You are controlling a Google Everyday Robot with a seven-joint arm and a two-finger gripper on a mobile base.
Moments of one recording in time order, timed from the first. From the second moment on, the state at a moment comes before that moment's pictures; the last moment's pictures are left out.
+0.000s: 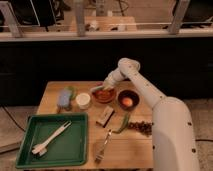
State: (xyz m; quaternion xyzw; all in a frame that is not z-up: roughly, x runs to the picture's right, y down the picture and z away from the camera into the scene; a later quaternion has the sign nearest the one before) arm 0.002 -0.001 0.959 -0.24 -0.29 0.03 0.92
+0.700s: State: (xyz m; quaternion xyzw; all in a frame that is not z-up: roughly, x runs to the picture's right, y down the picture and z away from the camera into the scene) arm -0.023 0.031 0.937 -0.26 -0.34 0.01 0.90
